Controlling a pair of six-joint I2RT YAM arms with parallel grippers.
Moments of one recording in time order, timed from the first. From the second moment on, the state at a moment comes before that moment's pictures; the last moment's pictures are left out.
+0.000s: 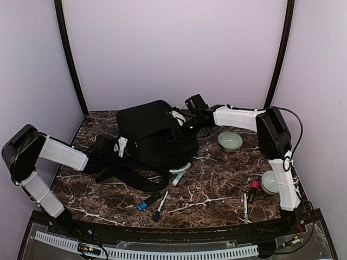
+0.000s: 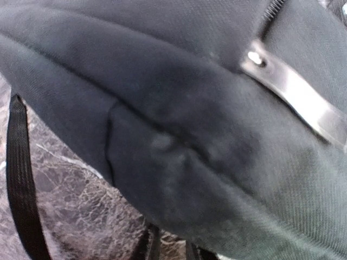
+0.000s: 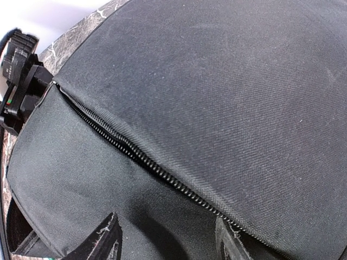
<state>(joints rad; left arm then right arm) -0.51 1.59 0.59 0.29 0.00 -0.05 0.66 2.29 1.87 -0.43 -0.58 -0.16</state>
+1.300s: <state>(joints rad) -0.53 1.35 0.44 0.22 0.15 -0.15 0.90 2.59 2.35 -0.45 -0.53 -0.09</state>
